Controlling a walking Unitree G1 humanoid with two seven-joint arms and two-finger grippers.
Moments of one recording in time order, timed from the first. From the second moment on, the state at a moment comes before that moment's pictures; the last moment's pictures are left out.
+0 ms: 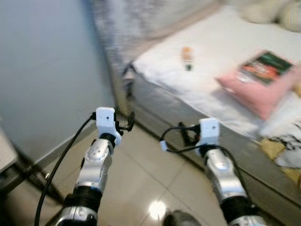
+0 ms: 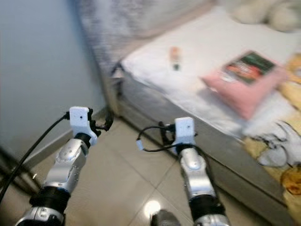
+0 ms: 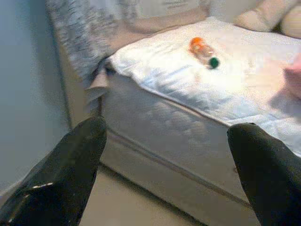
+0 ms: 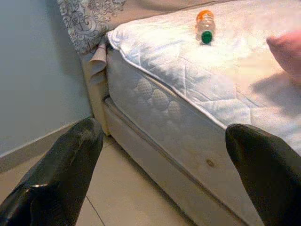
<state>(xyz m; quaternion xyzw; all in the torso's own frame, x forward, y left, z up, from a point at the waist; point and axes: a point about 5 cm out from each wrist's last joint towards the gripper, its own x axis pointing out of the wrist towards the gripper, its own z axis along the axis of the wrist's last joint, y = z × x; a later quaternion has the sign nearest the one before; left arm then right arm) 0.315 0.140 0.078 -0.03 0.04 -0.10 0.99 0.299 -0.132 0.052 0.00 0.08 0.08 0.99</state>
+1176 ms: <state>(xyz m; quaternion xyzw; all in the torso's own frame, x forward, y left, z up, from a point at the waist) 0.337 0.119 0.118 -0.02 -0.04 -0.13 0.99 0.309 -0.141 0.074 0.00 0.00 0.02 1.00</state>
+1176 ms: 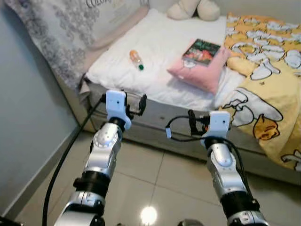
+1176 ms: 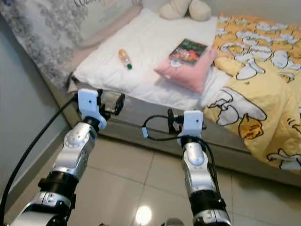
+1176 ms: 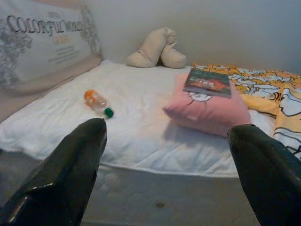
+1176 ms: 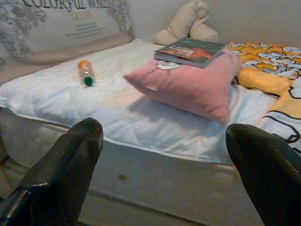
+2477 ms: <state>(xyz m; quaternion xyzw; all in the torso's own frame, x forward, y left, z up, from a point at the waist) 0.331 0.088 0.115 0.03 -0.06 -0.19 0.98 0.303 -0.174 0.077 -0.01 -0.03 -0.04 1.00</state>
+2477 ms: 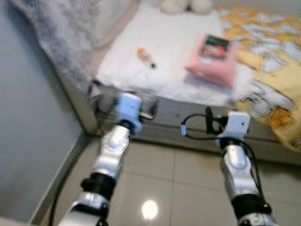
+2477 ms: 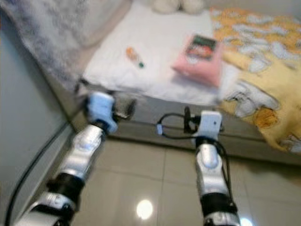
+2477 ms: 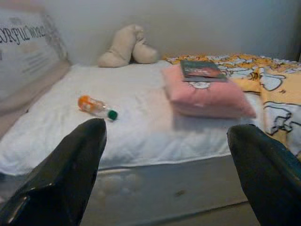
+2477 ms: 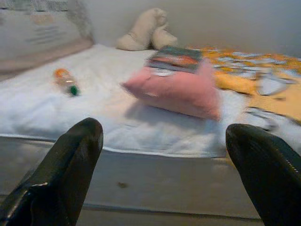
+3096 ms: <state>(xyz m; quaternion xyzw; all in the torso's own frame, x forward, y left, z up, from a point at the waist) 0.329 0.113 0.105 0.01 -0.04 -0.15 0.99 0.287 -0.152 0.060 0.00 0.00 0.03 1.00</state>
